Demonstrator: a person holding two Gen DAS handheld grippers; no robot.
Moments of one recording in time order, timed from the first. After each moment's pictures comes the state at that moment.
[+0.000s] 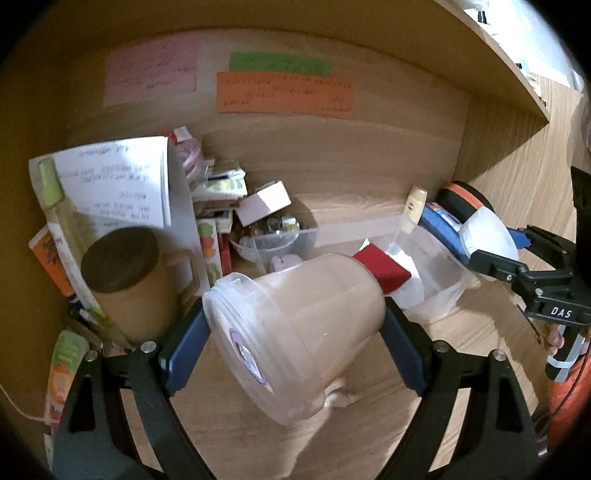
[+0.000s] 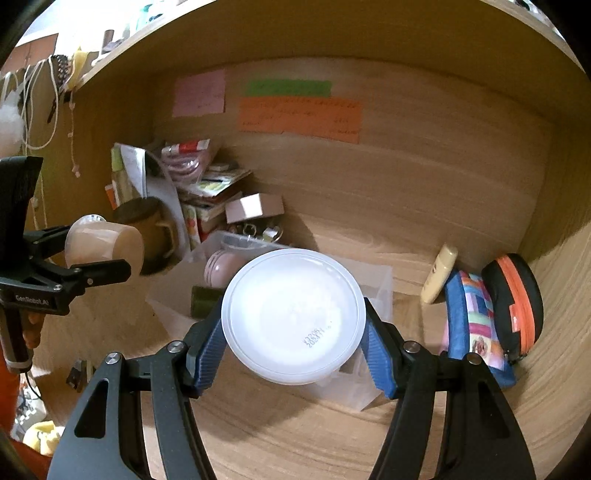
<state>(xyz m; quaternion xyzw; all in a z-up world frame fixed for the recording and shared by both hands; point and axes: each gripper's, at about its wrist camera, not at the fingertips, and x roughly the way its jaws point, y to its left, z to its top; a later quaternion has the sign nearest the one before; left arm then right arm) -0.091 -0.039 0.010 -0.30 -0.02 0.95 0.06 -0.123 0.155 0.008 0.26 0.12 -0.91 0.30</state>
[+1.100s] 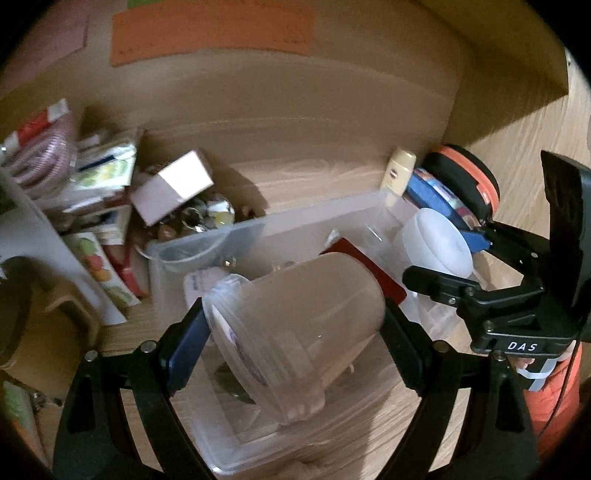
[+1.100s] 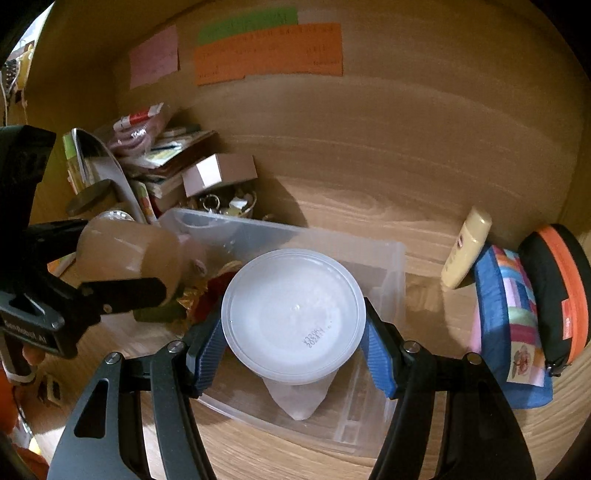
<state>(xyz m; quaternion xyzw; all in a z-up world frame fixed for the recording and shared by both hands) -0.181 0.020 -0.025 -0.38 -0.01 0.91 0.13 -0.206 0.147 -0.048 0.33 0.11 -0.89 0.31</state>
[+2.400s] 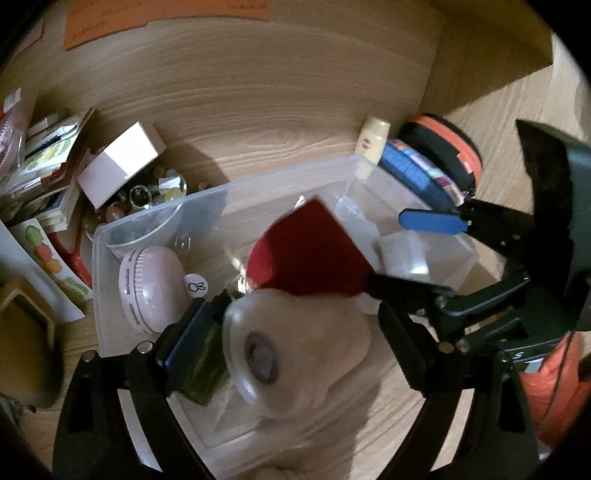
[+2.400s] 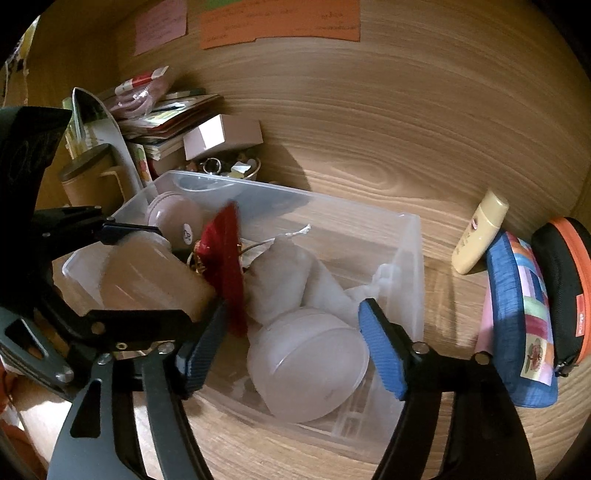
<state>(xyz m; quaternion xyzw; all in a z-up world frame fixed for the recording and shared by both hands) -0.192 0.034 -0.047 -0.40 -0.01 0.90 0.18 -0.209 0.138 -0.062 0.35 0.14 -0.87 0.31</state>
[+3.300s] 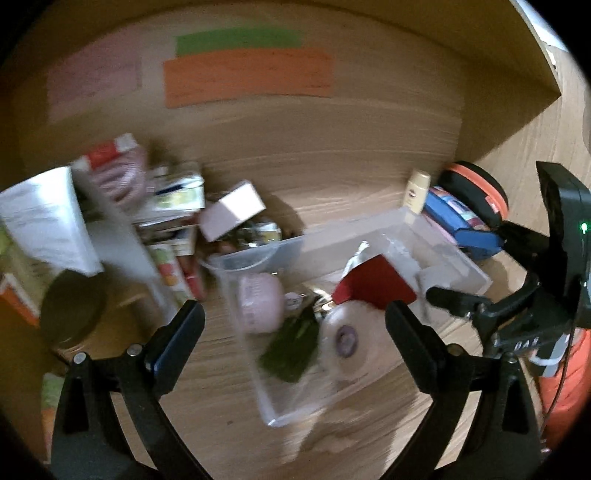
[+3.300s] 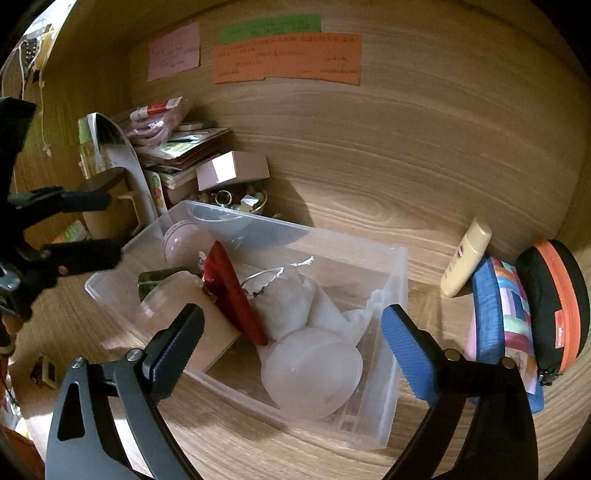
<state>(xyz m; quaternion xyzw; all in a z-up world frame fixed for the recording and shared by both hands) -0.139 -0.007 0.000 -0.33 0.02 0.94 0.06 -0.192 0.142 -0.036 0.31 0.14 -0.89 0.31</state>
